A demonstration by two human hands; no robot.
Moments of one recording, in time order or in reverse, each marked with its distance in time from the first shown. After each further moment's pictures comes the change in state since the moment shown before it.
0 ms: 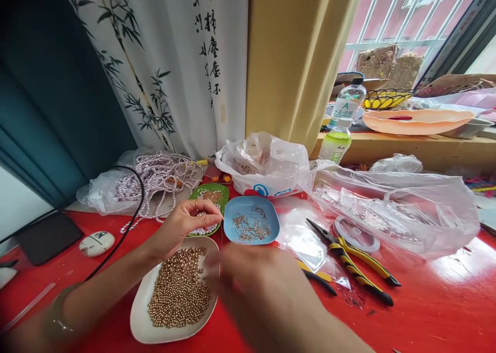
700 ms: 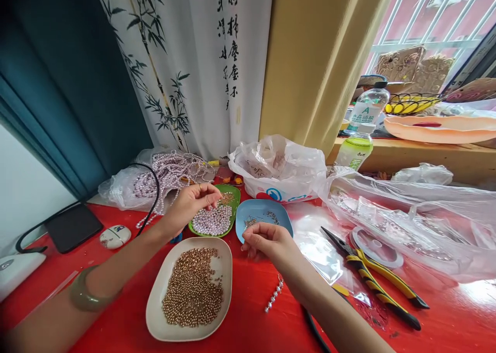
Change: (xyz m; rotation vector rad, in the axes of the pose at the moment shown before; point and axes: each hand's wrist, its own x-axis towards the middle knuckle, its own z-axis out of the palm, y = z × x) left_hand 0.019 -0.010 -0.034 0.126 0.136 0.116; right_hand 0.048 0.046 0.017 0.663 -0.012 0.514
